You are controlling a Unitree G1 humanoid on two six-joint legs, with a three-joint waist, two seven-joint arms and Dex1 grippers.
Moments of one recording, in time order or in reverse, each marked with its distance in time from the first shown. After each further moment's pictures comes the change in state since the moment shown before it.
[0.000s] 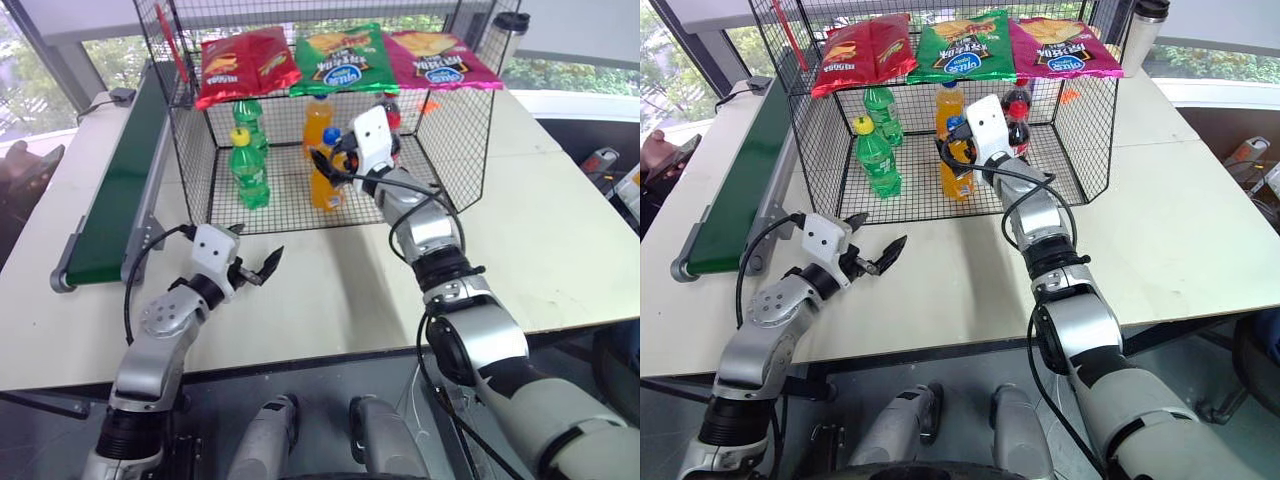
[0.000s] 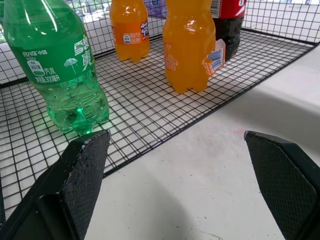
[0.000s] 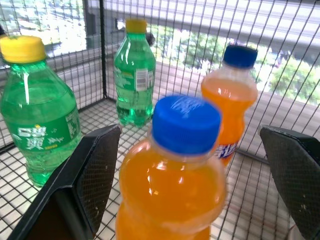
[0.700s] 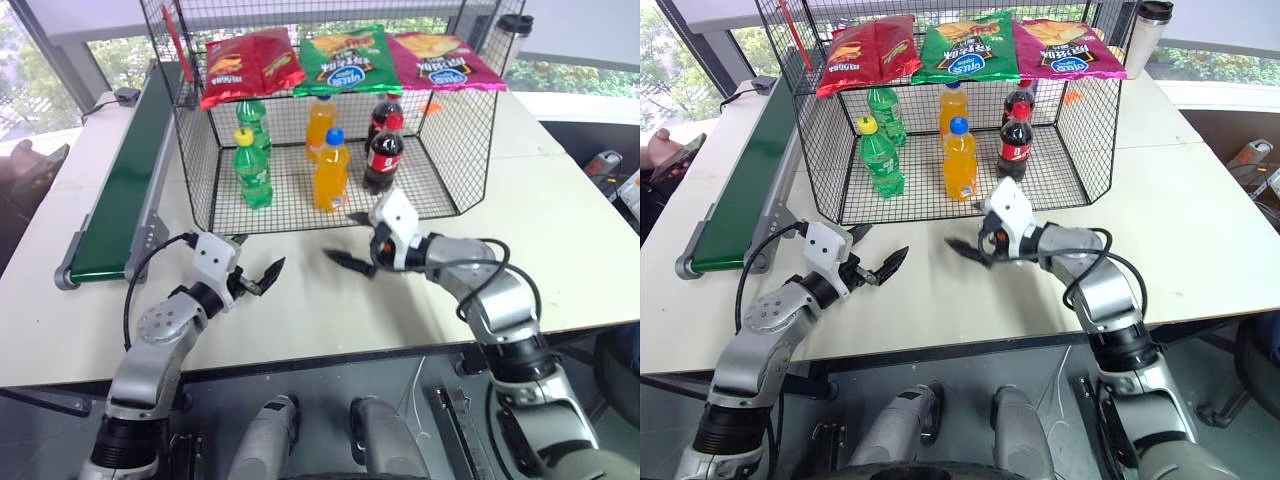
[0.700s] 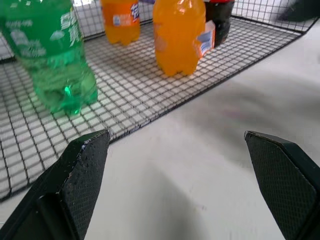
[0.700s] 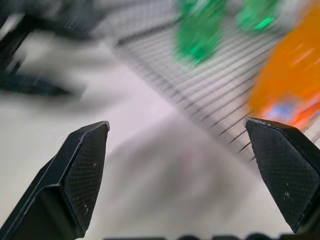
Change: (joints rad) left arm 0.041 0.015 0.006 -0.026 -0.036 0.055 -0.036; right arm 0.555 -0.322 0.144 -0.866 0.165 0.502 0.437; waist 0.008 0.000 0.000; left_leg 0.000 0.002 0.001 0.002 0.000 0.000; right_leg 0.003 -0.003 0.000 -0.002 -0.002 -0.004
